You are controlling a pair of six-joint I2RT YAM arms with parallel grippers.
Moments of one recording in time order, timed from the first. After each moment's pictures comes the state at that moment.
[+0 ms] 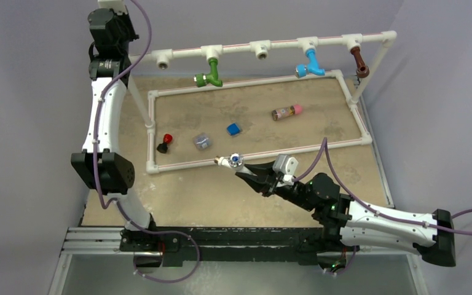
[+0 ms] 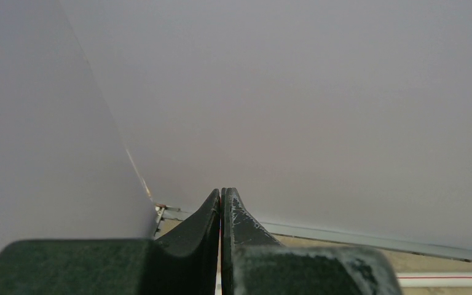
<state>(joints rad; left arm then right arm) 0.01 1.78 2.05 -0.19 -0.16 0.04 1.24 0.75 0.55 0.41 0.10 -0.09</state>
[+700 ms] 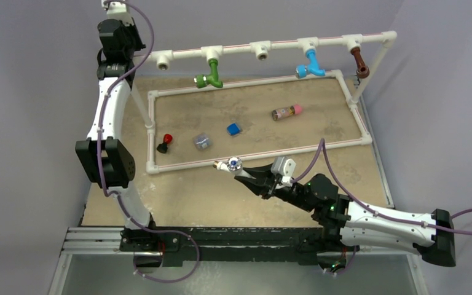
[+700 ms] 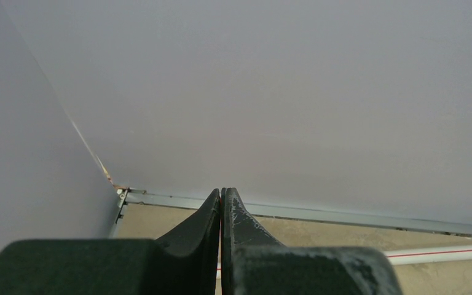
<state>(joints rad) 0.07 1.89 1.96 -0.11 -0.02 -0.07 1.24 0.75 0.53 0.42 0.06 -0.07</state>
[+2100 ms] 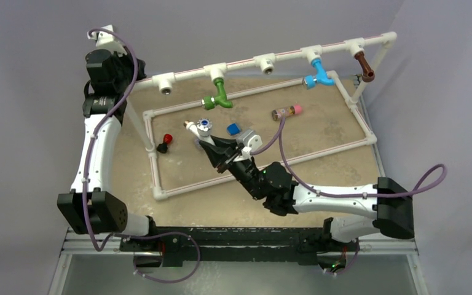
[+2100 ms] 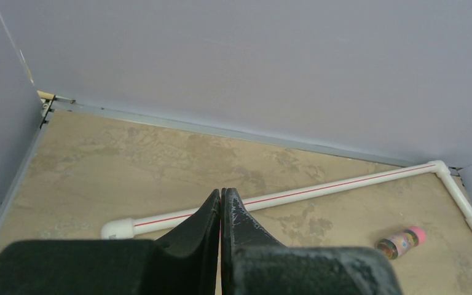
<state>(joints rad) 0.08 1.43 1.52 -0.27 0.14 -0.30 1.27 1.32 0.86 0.82 0.40 -0.01</state>
